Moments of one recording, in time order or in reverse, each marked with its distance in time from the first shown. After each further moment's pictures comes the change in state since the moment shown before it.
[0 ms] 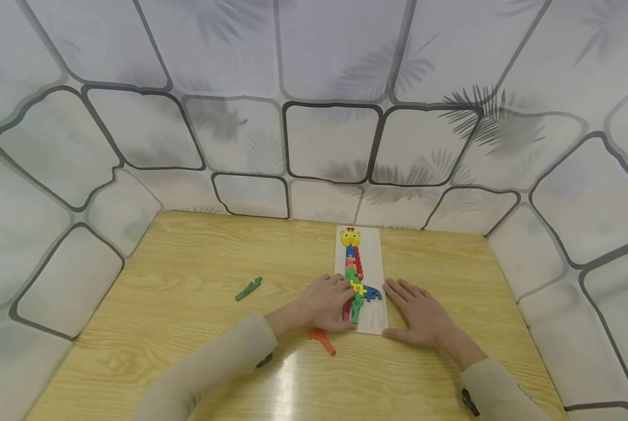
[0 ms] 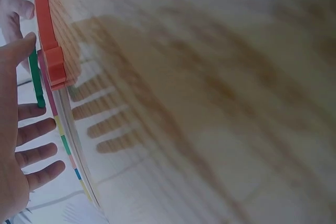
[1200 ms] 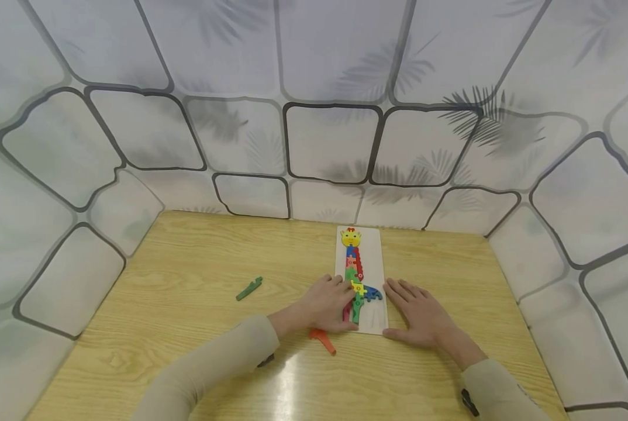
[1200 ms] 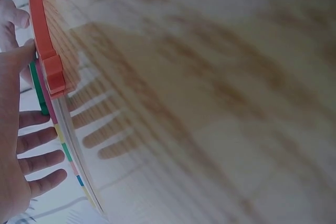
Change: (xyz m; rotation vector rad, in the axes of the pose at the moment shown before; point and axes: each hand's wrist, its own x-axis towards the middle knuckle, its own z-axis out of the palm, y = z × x) left_hand 0.002 0.004 0.001 0.058 -0.010 -0.002; right_hand -0.001 -0.001 -0.001 0.007 -0.006 -0.002
